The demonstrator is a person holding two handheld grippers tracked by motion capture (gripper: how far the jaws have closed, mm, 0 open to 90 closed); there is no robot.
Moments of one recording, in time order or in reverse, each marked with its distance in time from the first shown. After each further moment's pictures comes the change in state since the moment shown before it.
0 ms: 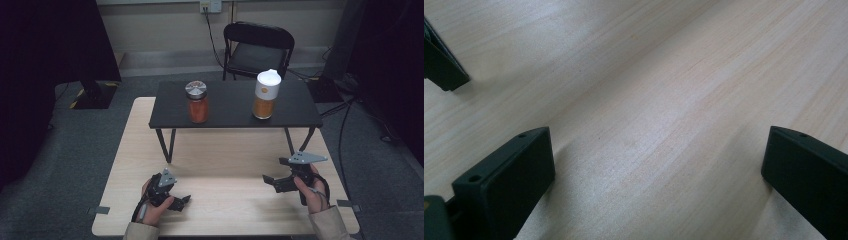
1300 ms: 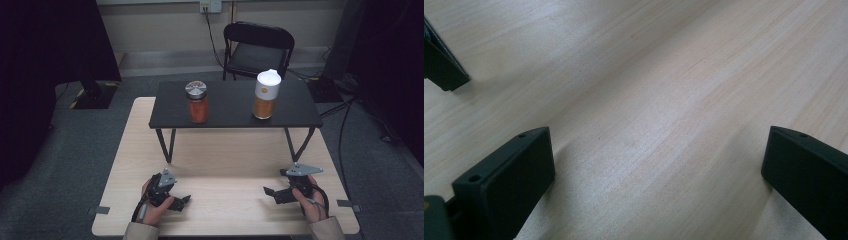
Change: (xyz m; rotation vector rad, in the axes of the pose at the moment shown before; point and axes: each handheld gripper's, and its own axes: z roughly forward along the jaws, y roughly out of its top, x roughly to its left) left arm 0.000 0.000 0.000 0.000 0.000 0.000; right arm 0.004 -0.029 0.008 0.078 -0.020 -0.013
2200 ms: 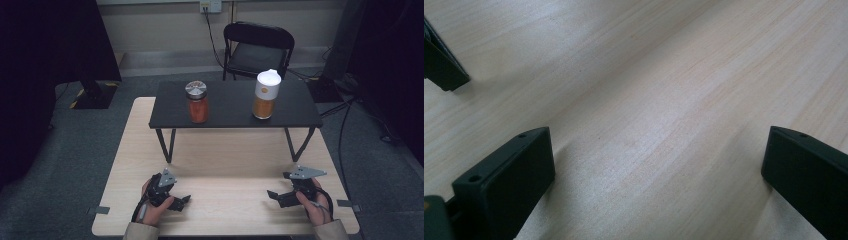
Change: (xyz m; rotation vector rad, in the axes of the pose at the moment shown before) left arm 0.000 0.000 0.000 0.000 0.000 0.000; right arm -0.003 -0.006 -0.010 0.018 0.006 -0.012
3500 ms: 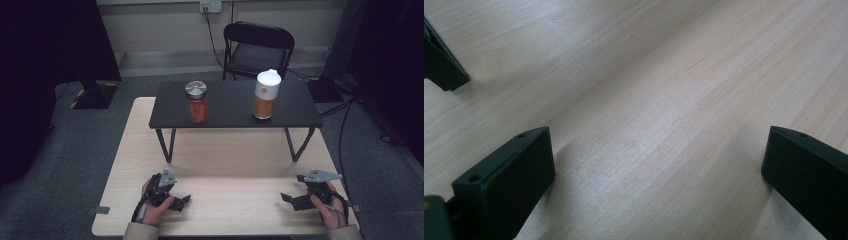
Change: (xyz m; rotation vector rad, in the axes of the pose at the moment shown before) left arm 0.000 0.000 0.000 0.000 0.000 0.000; right arm -0.014 -0.016 -0.028 0.025 -0.046 0.009
